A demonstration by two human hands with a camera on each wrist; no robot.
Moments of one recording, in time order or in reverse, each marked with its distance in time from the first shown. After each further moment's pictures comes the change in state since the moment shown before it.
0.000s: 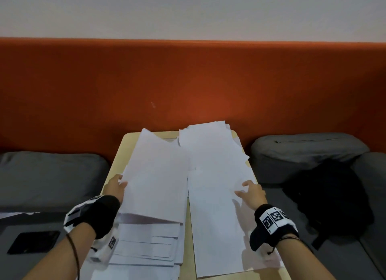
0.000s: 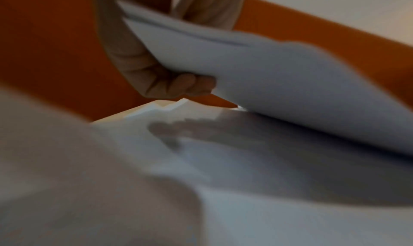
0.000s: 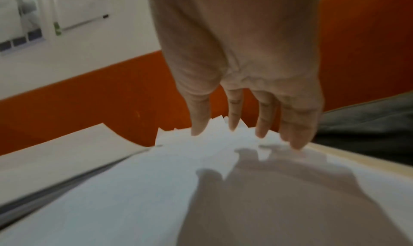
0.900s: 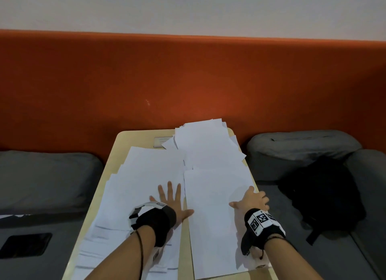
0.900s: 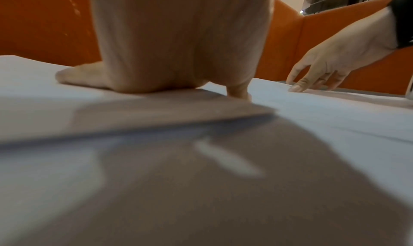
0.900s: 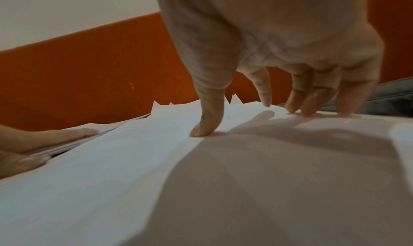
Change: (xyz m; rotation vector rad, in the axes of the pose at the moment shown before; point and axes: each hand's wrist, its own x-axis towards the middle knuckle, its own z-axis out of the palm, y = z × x) left_hand -0.084 0.052 0.121 0.769 -0.577 0.269; right_hand -0.010 -0.009 0.020 -0.350 0.060 0.340
